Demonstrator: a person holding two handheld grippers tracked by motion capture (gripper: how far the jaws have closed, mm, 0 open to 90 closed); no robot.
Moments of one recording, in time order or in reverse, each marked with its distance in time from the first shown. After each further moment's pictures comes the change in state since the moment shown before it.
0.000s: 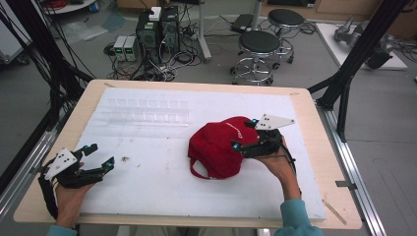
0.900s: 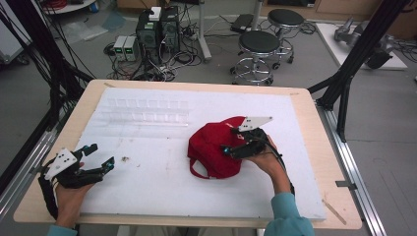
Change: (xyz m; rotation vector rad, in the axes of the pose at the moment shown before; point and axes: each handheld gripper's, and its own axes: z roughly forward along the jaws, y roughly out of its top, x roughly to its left) left arm 0.000 0.000 0.000 0.001 0.001 -0.001; right arm -0.002 -0.010 0.043 0.158 0.095 -0.033
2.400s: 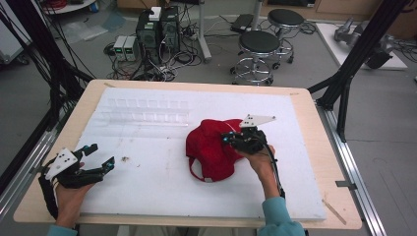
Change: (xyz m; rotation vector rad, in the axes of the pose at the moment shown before) left arm 0.000 0.000 0.000 0.005 0.002 0.004; right arm 0.016 0.012 -0.006 -0.077 -0.026 0.178
